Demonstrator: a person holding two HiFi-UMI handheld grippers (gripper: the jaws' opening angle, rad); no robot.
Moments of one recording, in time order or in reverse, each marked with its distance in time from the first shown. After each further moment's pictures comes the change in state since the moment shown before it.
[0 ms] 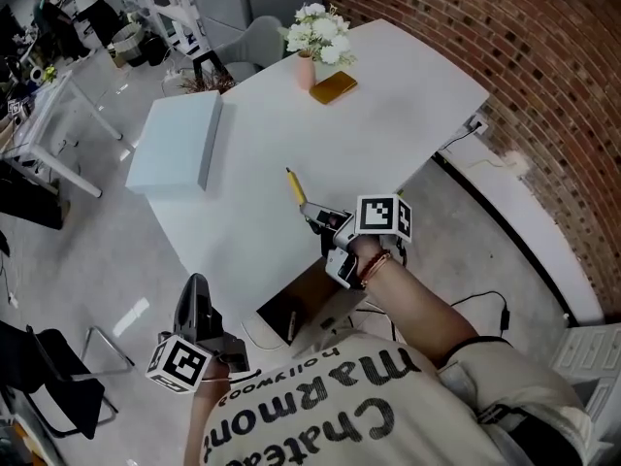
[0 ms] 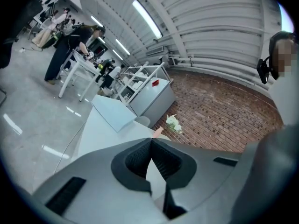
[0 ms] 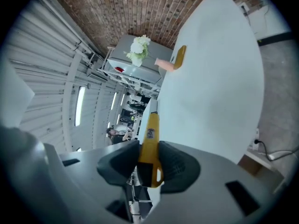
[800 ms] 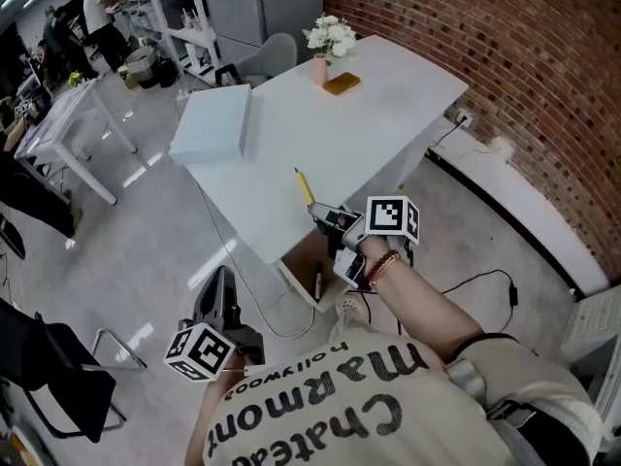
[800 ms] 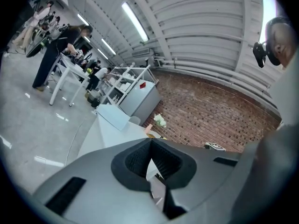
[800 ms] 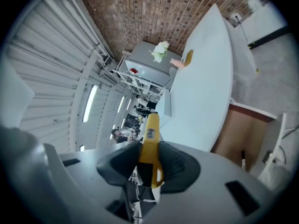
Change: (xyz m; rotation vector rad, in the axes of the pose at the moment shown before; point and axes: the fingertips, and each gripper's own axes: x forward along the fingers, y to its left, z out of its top) left arm -0.183 0.025 0.012 0.092 0.019 -0.166; right arm -0.052 0.098 -0.190 -0.062 -0.098 0.051
